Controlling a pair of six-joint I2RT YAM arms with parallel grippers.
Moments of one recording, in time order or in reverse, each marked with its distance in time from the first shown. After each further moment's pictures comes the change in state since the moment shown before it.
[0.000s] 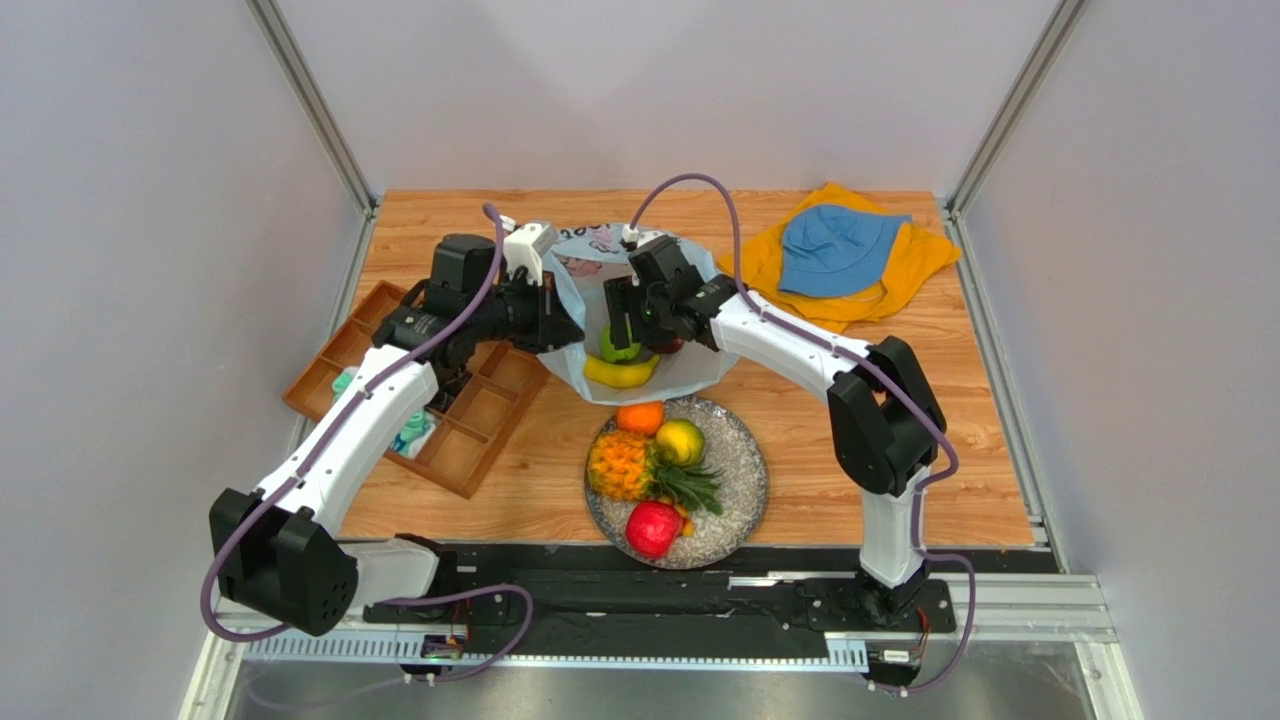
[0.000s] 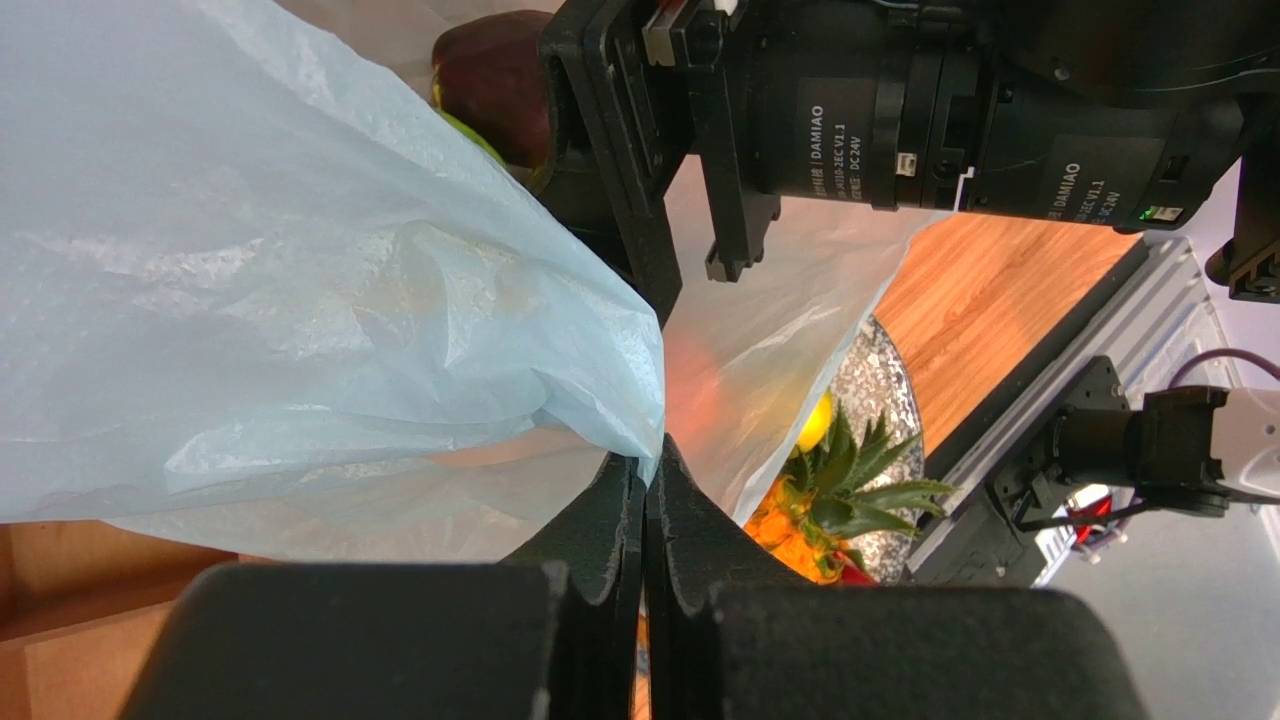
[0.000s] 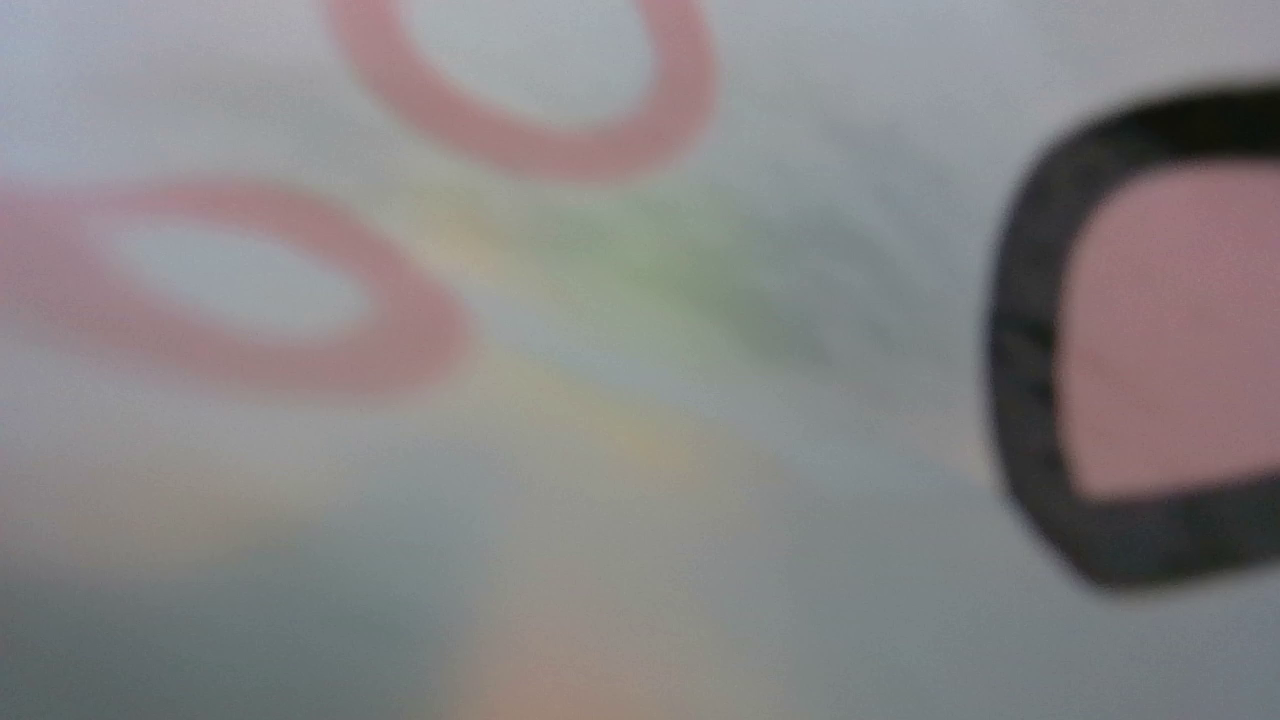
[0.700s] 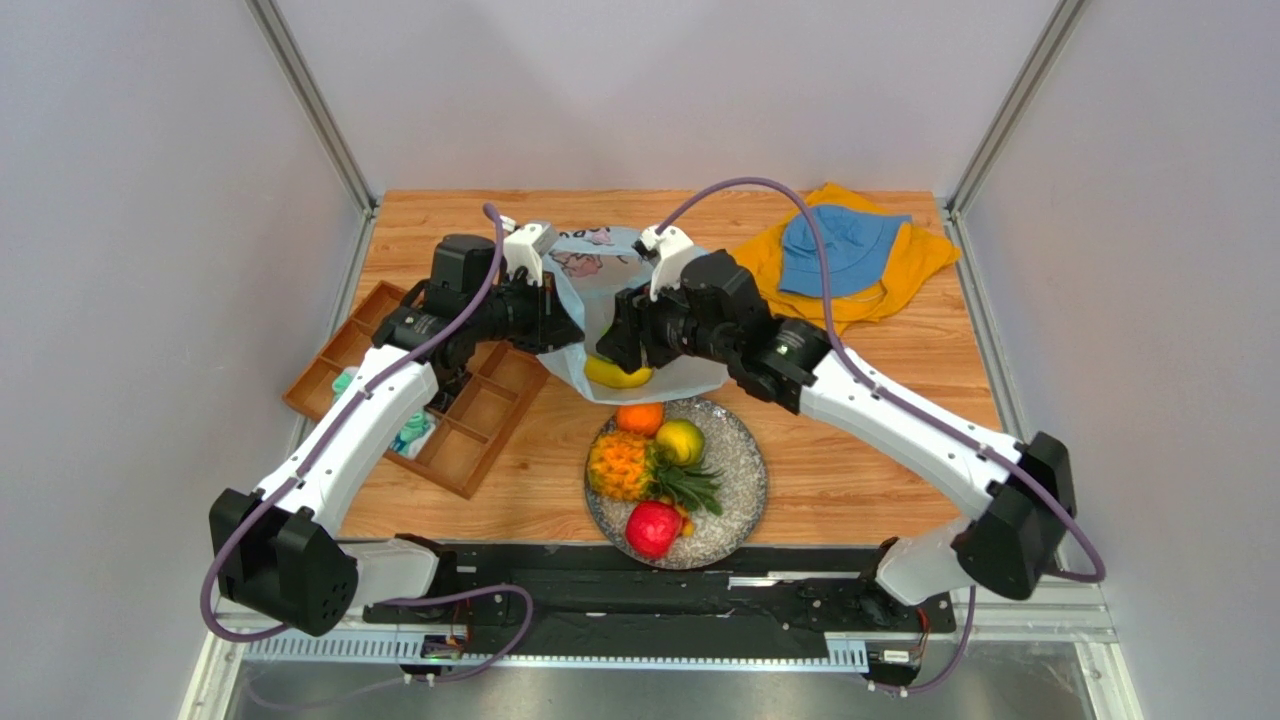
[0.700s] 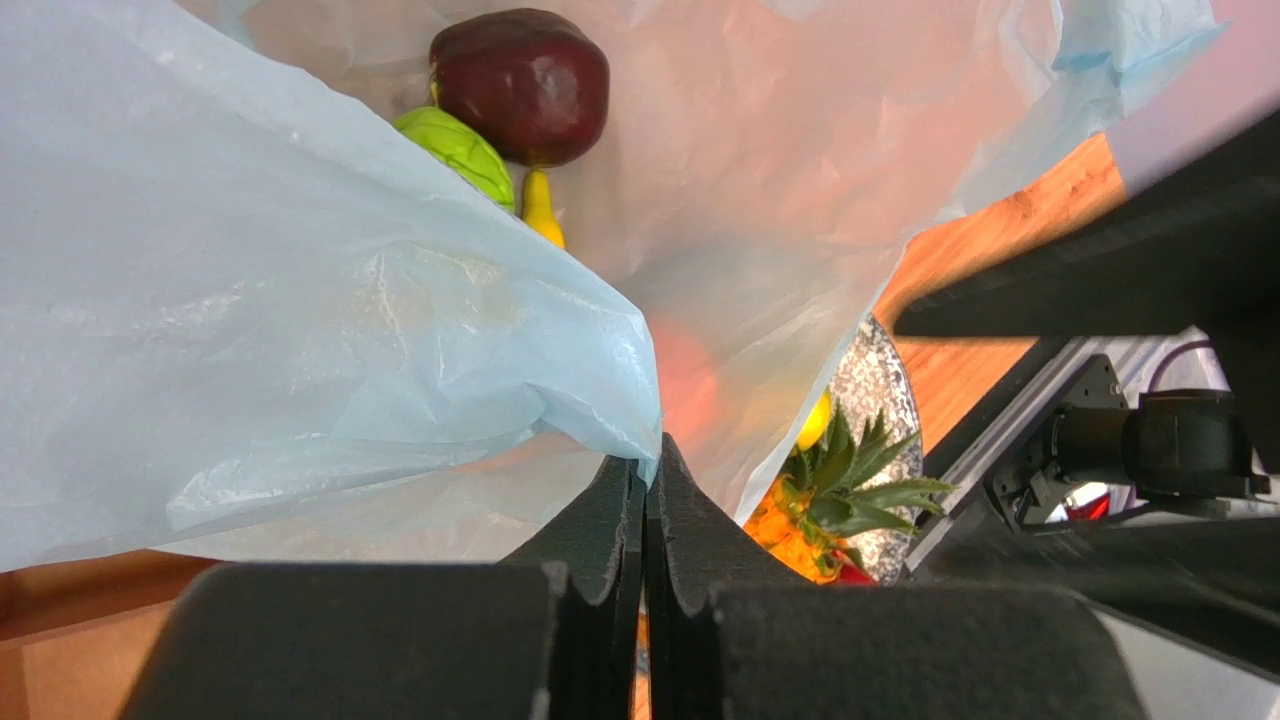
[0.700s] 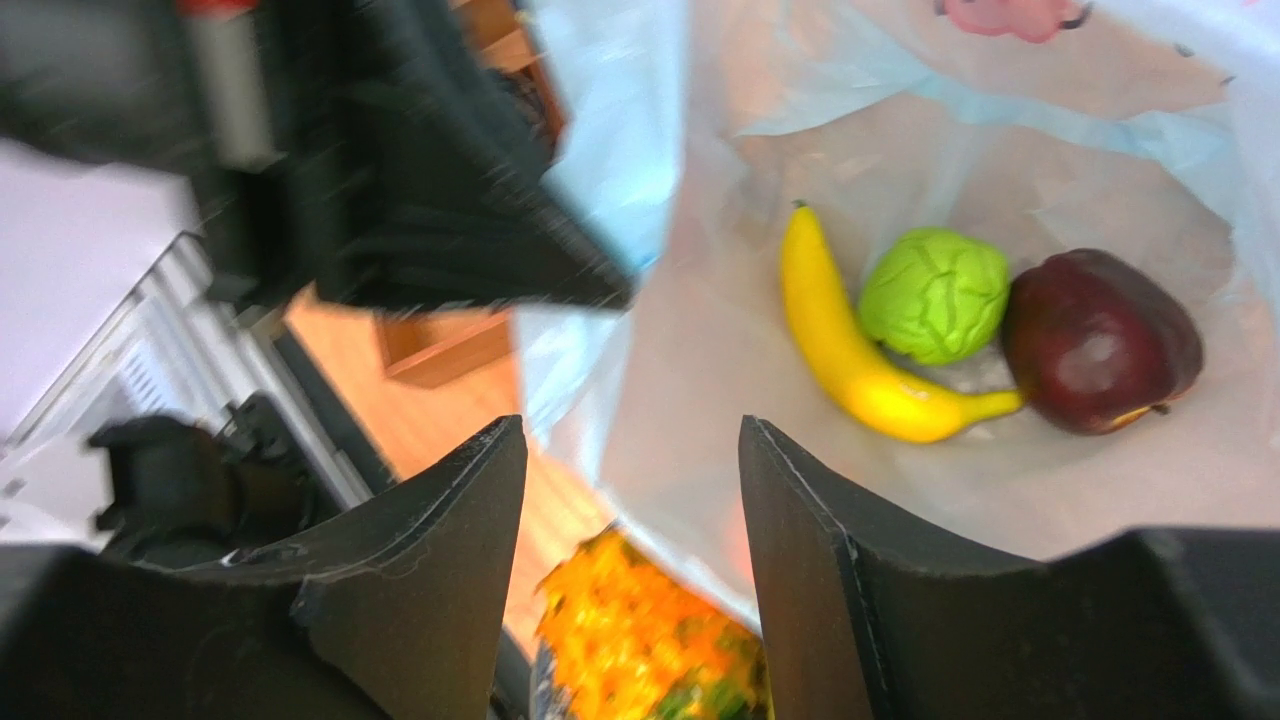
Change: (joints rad) left arm 0.000 0.000 0.000 -0.001 0.003 0.000; right arm 0.122 -0.481 -0.243 0.151 -0.152 -0.048
